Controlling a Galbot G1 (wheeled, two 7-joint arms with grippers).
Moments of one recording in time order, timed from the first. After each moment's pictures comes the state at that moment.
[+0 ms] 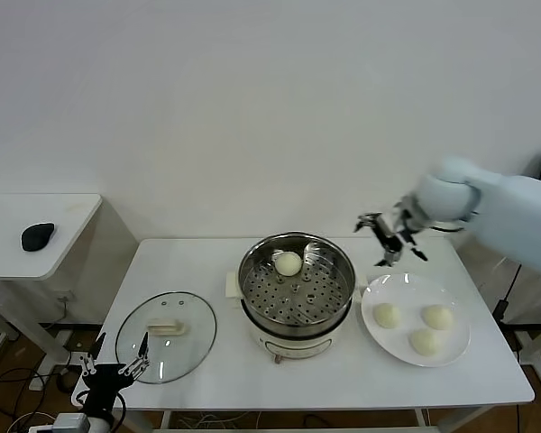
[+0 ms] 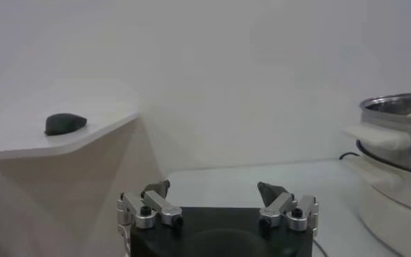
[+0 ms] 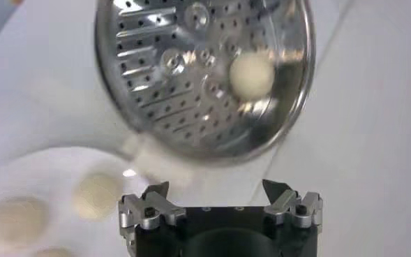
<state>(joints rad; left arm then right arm) 1.74 -1.23 -0.68 -2.06 -0.28 -0.01 -0.10 0.53 0.46 -1.20 1.64 0.06 -0.21 -0.99</state>
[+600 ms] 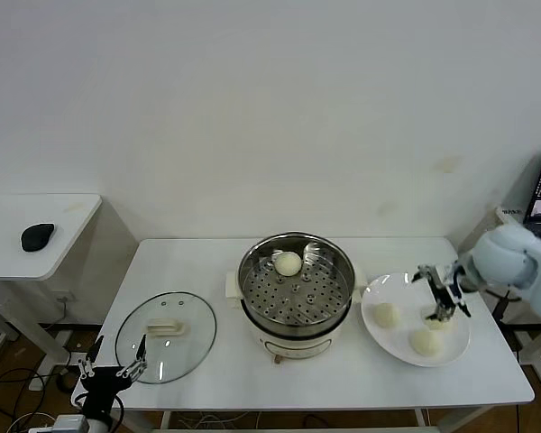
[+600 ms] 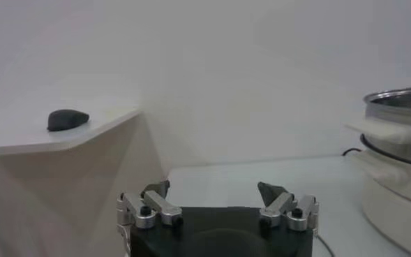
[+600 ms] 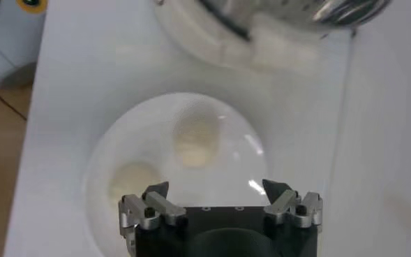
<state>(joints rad) 1.75 -1.24 -0.70 -2.05 -0.28 -0.01 -0.10 0.07 0.40 -0.89 1.56 -0.08 -0.20 -1.01</state>
